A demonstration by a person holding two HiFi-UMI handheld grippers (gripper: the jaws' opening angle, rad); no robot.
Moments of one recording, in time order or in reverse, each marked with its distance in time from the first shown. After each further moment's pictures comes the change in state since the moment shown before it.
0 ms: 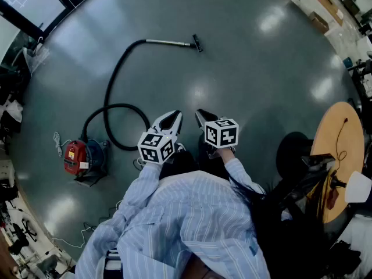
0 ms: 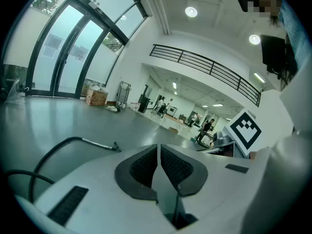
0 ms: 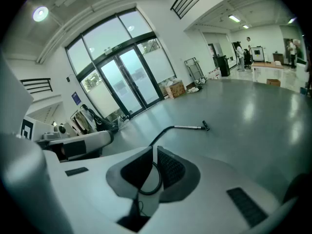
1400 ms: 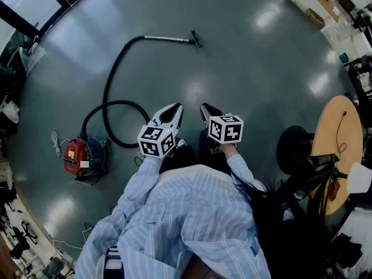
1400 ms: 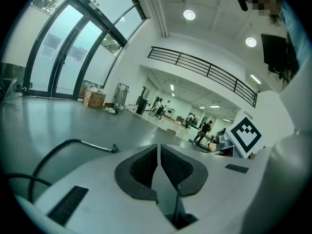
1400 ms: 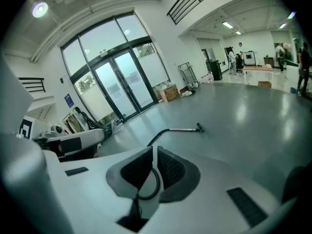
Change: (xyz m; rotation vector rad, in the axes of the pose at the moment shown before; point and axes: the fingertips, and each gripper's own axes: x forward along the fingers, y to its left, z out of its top) left arm -0.019 0.014 0.013 0.007 -0.016 -0.026; right arm -0.003 0.009 0.001 0.032 -0.043 -0.070
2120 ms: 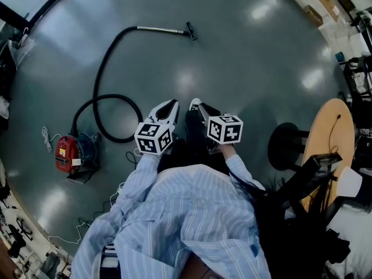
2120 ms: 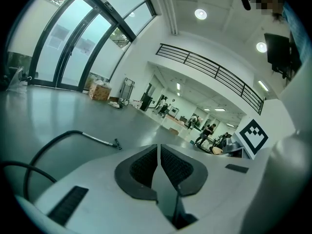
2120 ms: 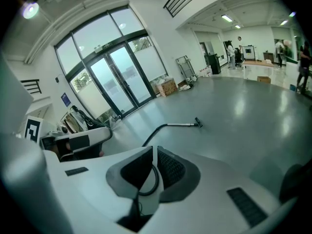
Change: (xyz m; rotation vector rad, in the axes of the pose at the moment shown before) left arm 0.030 0.035 -0.007 -0.092 0.029 0.028; right arm 0.024 -0.016 -0.001 0.032 0.070 -0.009
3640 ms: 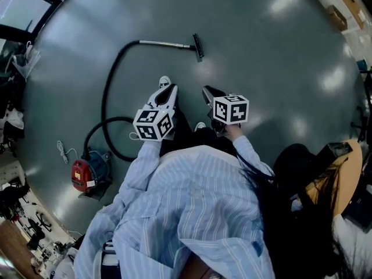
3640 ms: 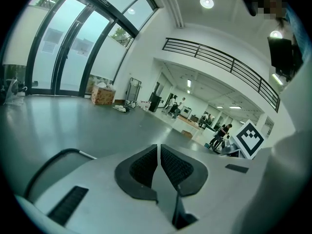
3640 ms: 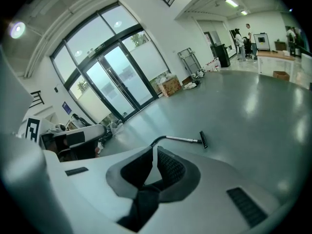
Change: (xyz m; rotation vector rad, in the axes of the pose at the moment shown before) left arm 0.302 0.117 0.202 0.016 0.012 0.114; right arm 0.199 -0.175 0.286 0.009 0.057 0.104
